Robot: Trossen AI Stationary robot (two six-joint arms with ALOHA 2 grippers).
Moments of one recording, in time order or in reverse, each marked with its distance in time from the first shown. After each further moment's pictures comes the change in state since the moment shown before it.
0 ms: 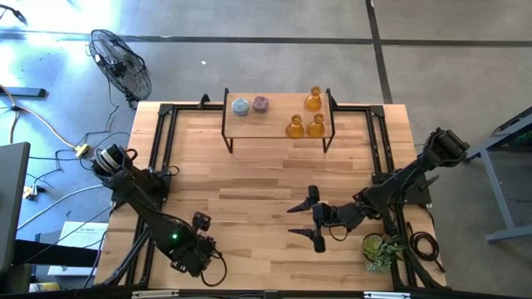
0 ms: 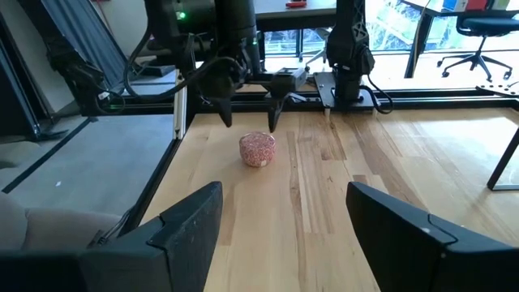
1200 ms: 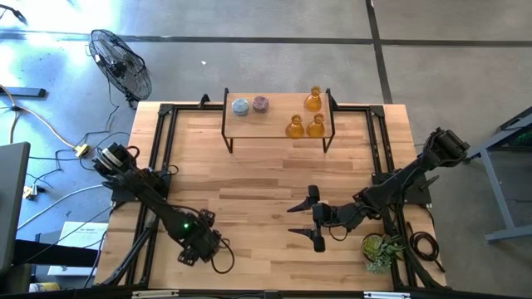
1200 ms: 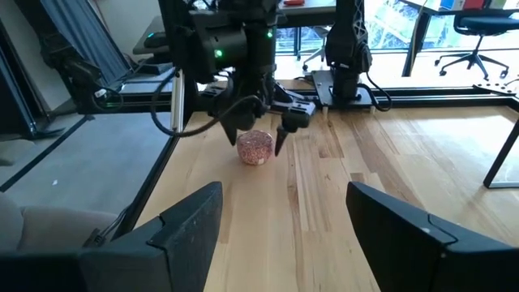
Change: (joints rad) left arm 0.105 0.000 -0.205 0.255 0.133 0.044; right arm 0.000 0.000 0.000 -0.009 0.007 0.001
